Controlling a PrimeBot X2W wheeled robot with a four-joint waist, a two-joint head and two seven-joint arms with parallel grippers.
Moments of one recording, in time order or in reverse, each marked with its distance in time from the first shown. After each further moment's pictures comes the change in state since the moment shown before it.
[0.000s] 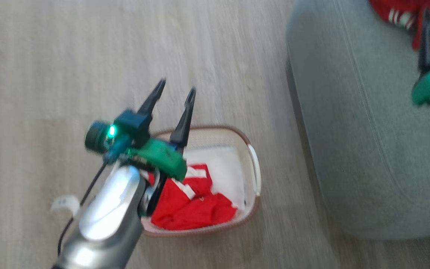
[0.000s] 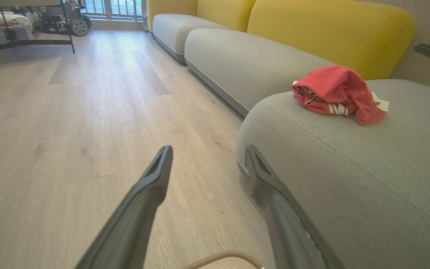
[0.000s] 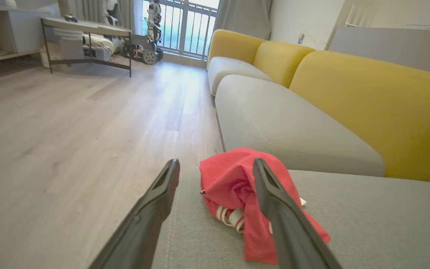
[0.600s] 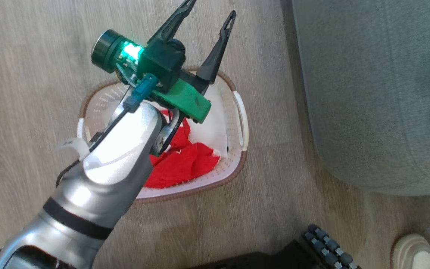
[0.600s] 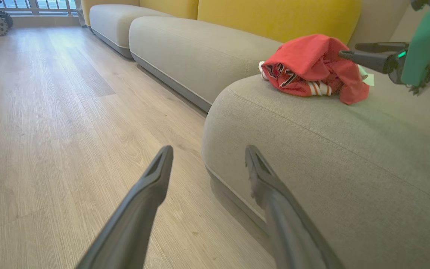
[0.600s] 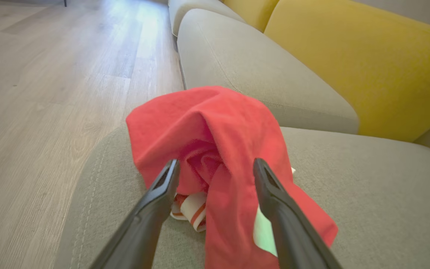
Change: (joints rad) left arm -0.293 0.017 -0.135 -0.037 0.059 0.010 0.004; right arm -0.353 0.047 -0.213 0.228 -0.216 0.000 0.000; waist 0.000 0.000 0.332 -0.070
